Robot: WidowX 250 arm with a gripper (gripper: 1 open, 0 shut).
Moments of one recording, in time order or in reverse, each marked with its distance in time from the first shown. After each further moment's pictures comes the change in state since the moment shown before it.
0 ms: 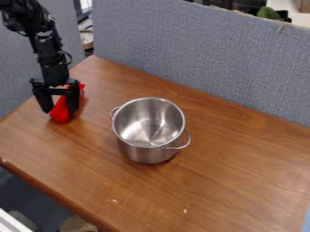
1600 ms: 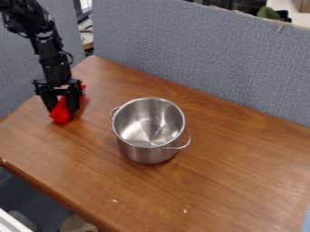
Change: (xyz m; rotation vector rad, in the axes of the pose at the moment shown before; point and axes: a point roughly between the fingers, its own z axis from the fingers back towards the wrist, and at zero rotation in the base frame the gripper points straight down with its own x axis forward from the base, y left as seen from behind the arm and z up) arm 0.001 -0.007 -0.001 -0.041 -0.002 -0.016
